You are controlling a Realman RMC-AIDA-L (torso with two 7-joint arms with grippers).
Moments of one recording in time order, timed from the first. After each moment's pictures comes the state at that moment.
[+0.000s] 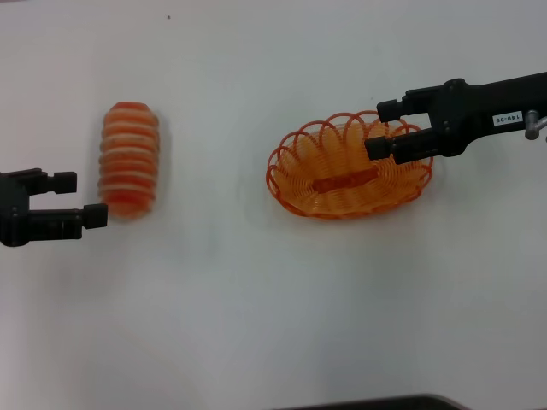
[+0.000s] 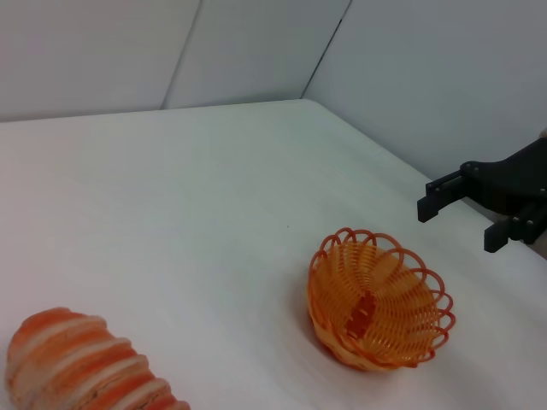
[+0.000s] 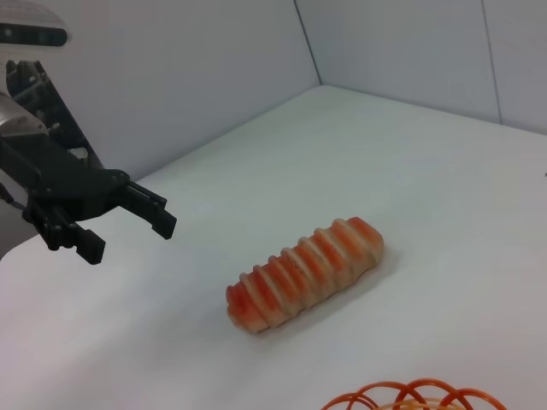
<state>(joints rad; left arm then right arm) -0.35 -2.08 0.70 1.09 2.12 1.80 -1.83 0.56 2.02 -0.67 -0.80 -2.17 -1.70 1.65</state>
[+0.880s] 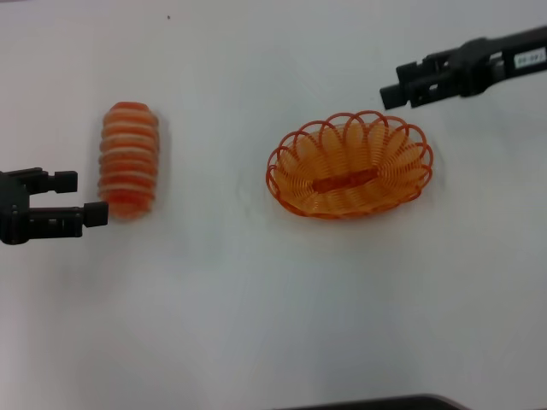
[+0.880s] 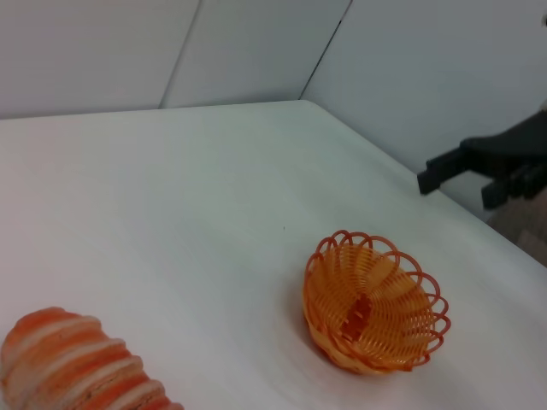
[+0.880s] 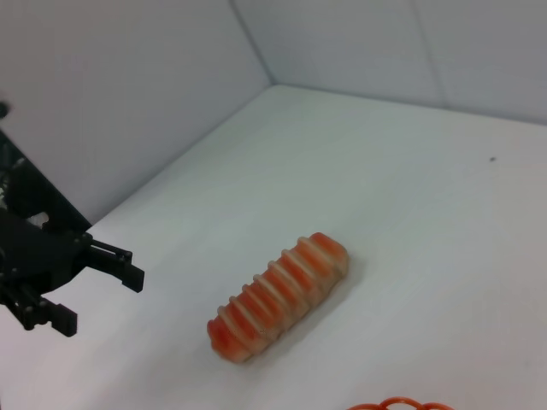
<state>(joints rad) -0.35 -2.08 0.69 1.10 2.12 1.81 -1.85 0.63 1.95 -0.69 -0.87 -2.18 -1.74 1.98</state>
